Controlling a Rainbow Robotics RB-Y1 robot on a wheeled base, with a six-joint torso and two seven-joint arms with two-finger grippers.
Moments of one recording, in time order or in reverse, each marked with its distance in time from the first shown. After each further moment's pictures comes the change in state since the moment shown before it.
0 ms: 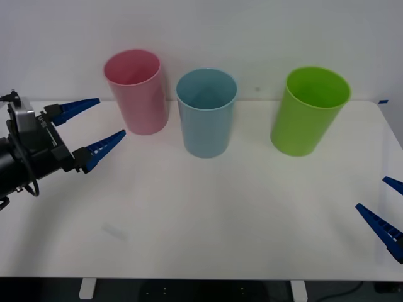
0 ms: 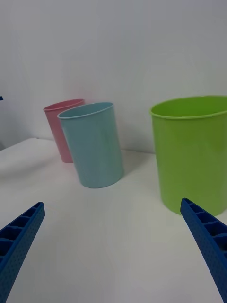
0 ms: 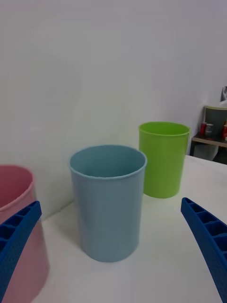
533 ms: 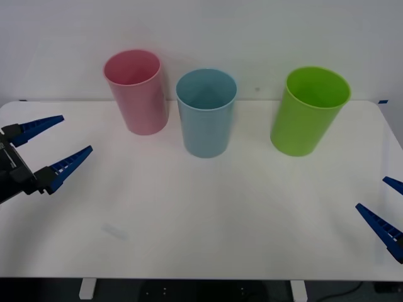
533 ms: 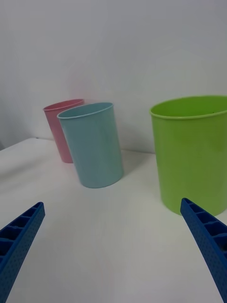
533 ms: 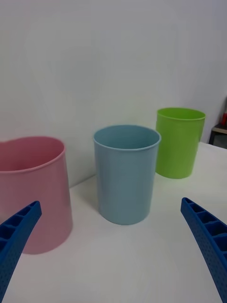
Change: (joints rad) right arm 0.000 0.000 0.000 0.000 0.000 0.000 0.000; left arm 0.190 0.000 0.157 -0.119 -0.003 -0.025 0.061
